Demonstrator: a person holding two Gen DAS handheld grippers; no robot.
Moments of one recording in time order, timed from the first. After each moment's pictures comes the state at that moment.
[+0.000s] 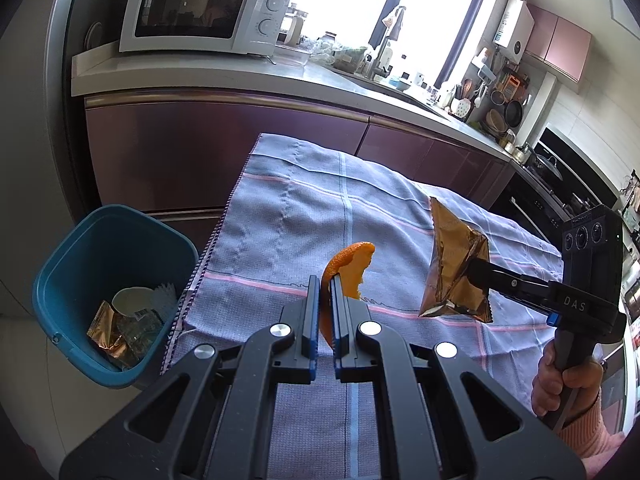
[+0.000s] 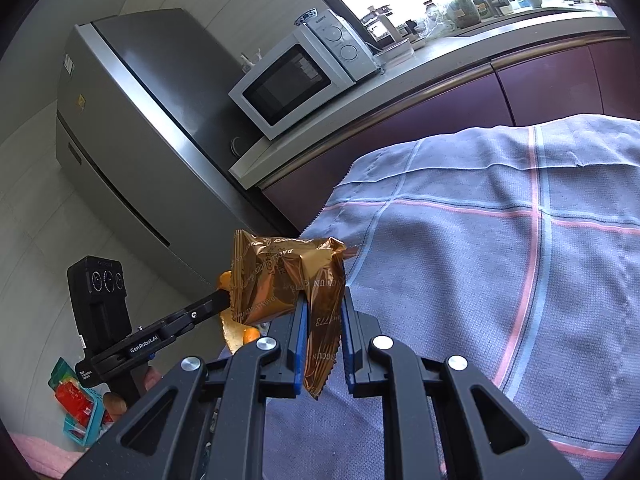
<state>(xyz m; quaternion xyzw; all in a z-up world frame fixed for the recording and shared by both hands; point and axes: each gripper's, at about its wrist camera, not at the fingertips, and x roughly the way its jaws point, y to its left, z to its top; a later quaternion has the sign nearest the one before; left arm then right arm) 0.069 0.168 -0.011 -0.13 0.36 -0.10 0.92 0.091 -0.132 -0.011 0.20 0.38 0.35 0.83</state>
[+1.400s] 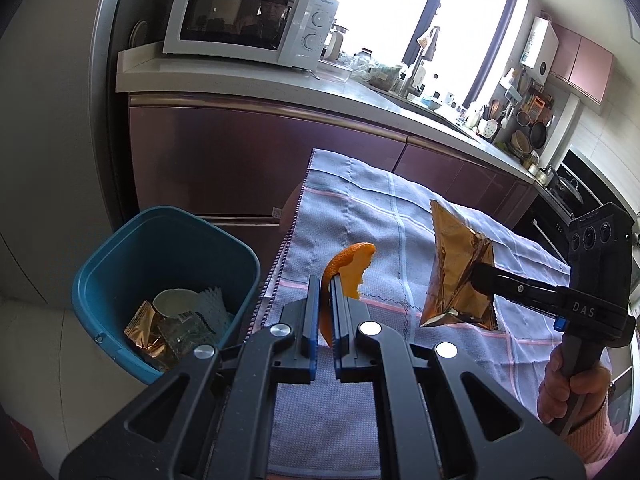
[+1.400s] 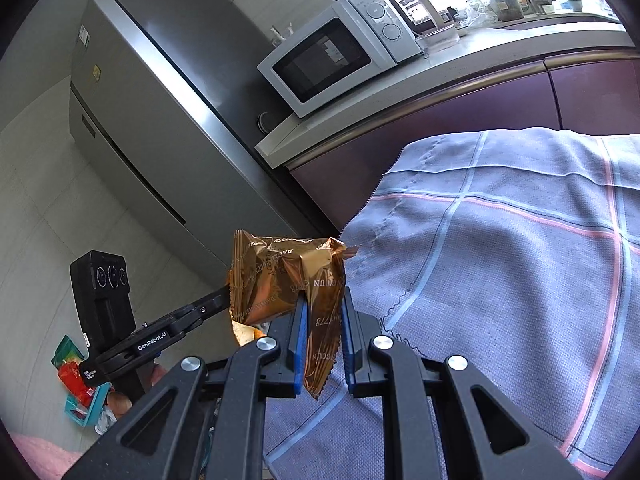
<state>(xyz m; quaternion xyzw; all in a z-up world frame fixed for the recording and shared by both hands) 0.054 0.222 -0.010 -0.15 0.34 -0.05 0.93 0.105 -0.068 -0.004 0.17 0.39 0.40 0.81</state>
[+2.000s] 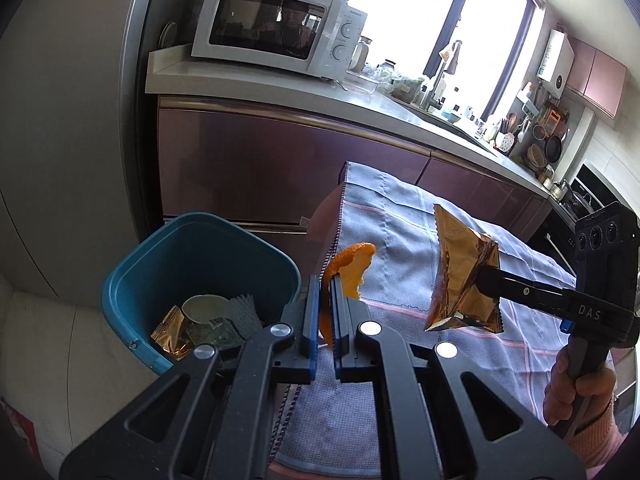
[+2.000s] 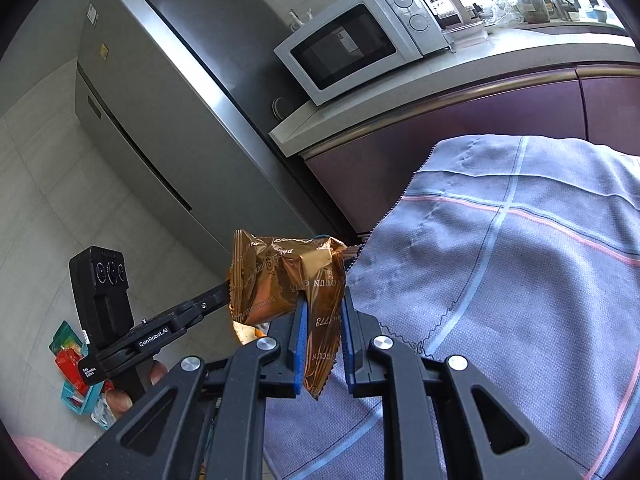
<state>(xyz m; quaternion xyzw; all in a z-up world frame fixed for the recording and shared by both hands) 0.049 0.261 -0.009 -0.16 0.33 -0.01 0.93 0.112 -0.030 0.000 0.14 0.40 0.42 0.80</state>
